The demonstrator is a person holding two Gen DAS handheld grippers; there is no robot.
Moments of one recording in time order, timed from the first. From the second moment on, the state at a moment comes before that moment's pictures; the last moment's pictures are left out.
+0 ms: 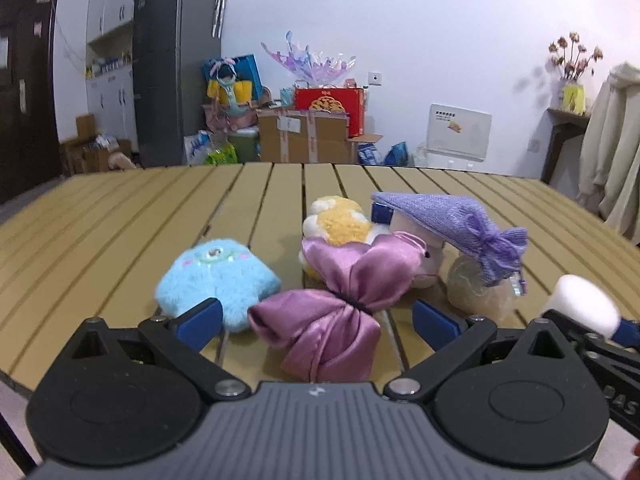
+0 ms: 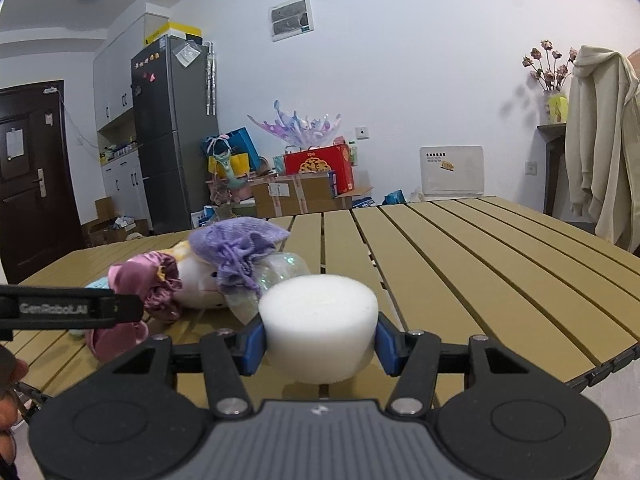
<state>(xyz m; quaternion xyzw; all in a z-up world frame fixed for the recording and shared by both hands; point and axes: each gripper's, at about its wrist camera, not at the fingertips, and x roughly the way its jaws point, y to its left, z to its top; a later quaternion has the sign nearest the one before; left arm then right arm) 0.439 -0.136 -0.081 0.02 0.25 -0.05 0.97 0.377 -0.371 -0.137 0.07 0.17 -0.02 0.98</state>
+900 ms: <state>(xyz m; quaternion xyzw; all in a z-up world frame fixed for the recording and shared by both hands) 0.448 -0.156 -0.107 0.08 0.23 -0.05 0.97 0.380 -0.369 -0.138 0.07 0.17 -0.02 0.98</state>
